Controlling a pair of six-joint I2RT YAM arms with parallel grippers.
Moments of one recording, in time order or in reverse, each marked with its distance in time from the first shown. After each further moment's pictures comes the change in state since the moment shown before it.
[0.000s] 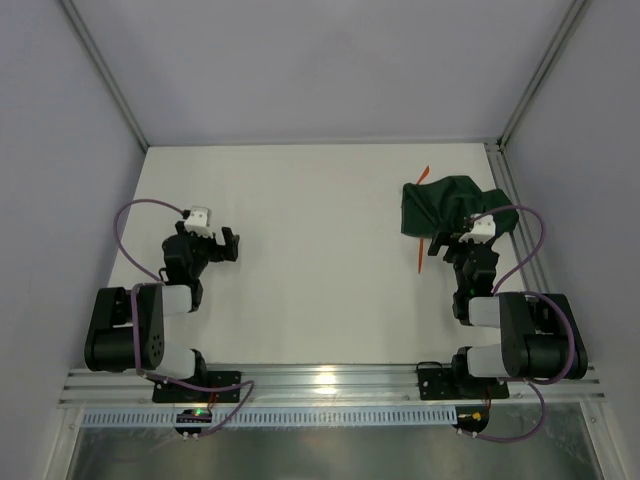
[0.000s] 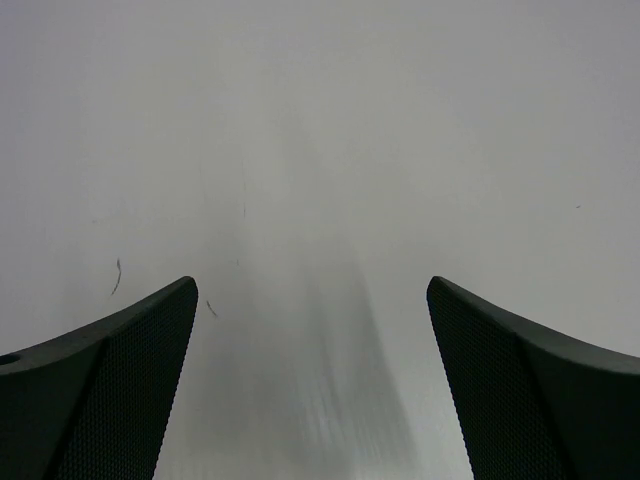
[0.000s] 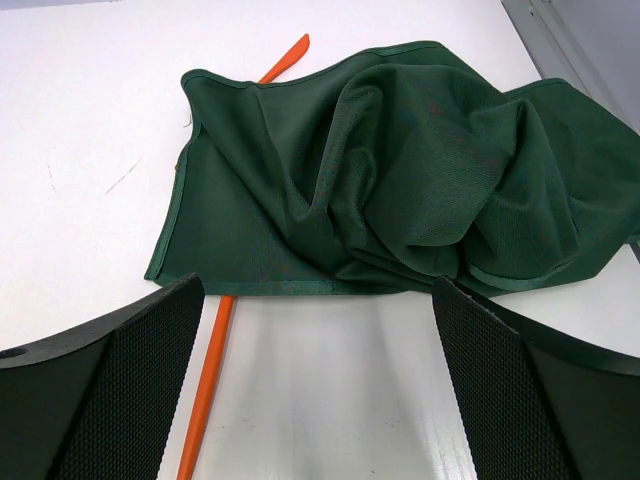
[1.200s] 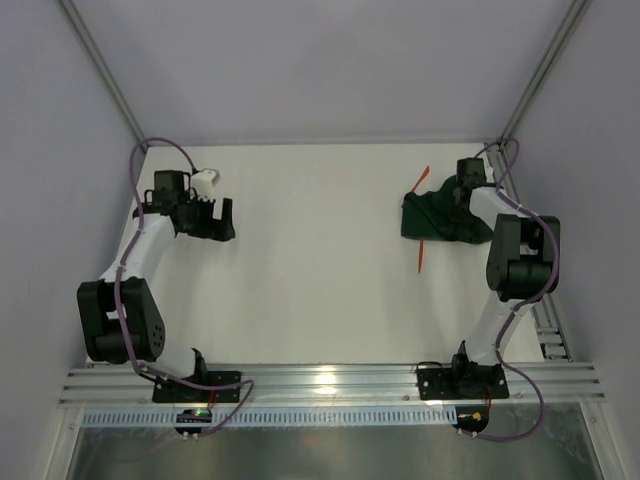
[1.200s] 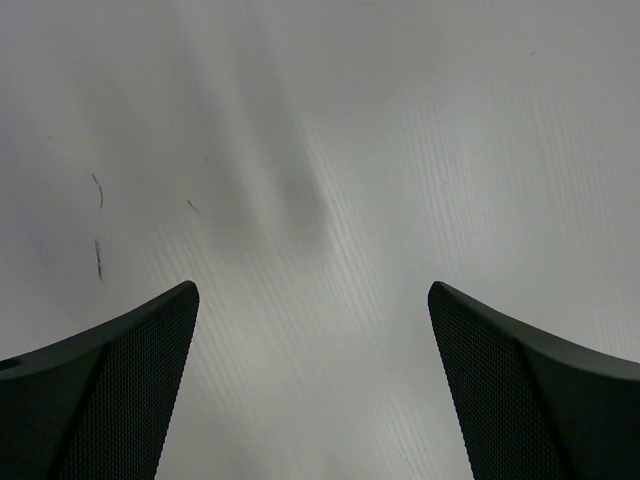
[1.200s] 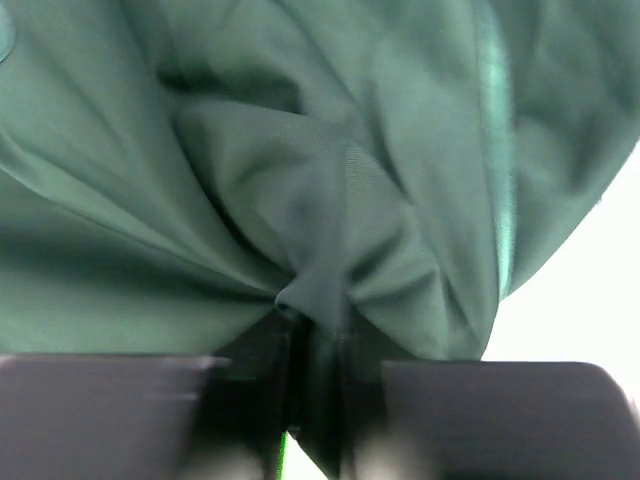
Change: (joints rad) left arm 0.002 0.059 0.785 -1.418 0.072 0.216; right arm -0.022 0.530 1.105 -1.481 0.296 0.179
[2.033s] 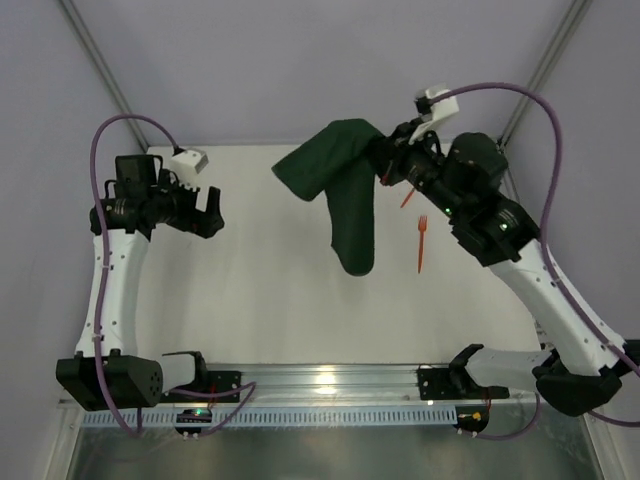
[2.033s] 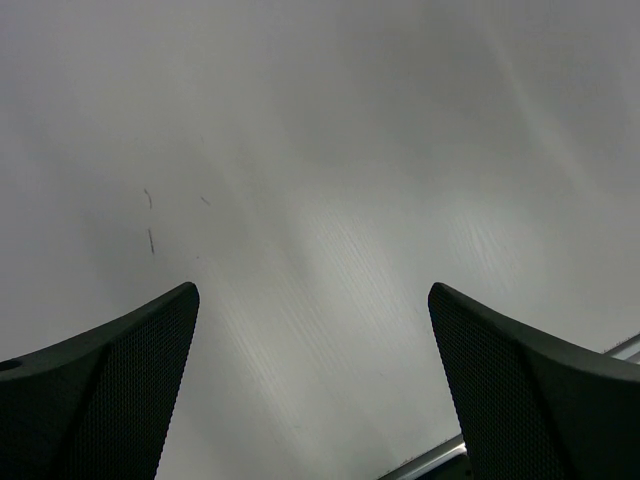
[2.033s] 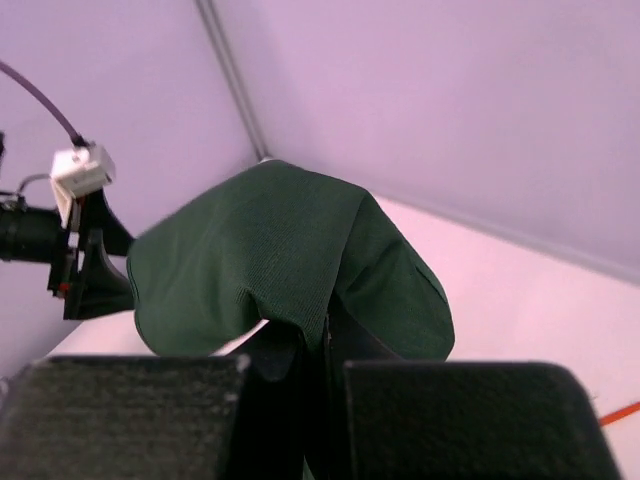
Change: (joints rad) left arm 0.000 -0.252 0.274 -0.403 0.079 0.116; right arm 0.695 -0.729 0.287 0.082 -0.289 -0.050
